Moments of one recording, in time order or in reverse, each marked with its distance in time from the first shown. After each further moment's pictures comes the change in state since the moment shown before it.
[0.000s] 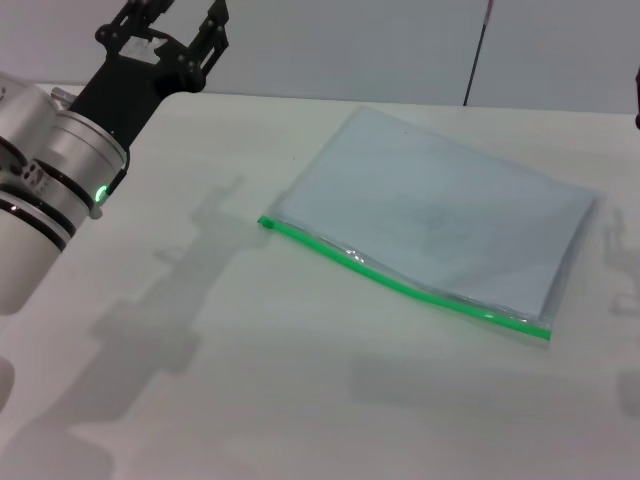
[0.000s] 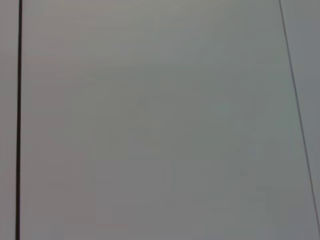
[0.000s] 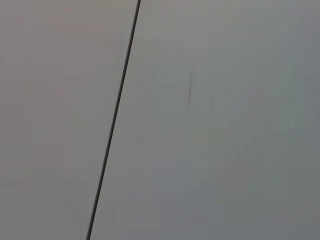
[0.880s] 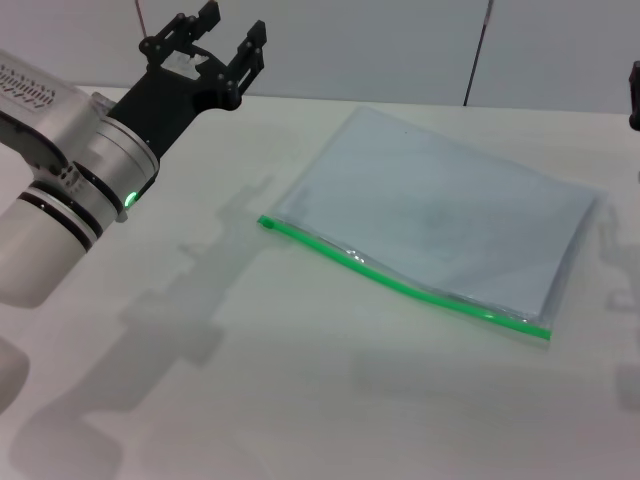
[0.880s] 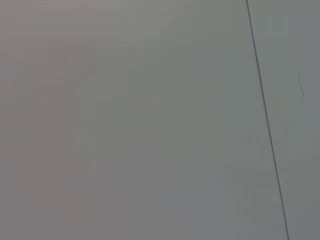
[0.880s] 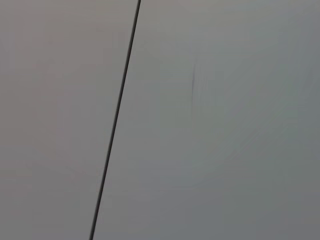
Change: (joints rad) left arm -0.089 0.008 0.053 0.117 0.008 -0.024 -0.007; right arm 0.027 0.000 -0.009 0.033 0.016 -0.004 0.024
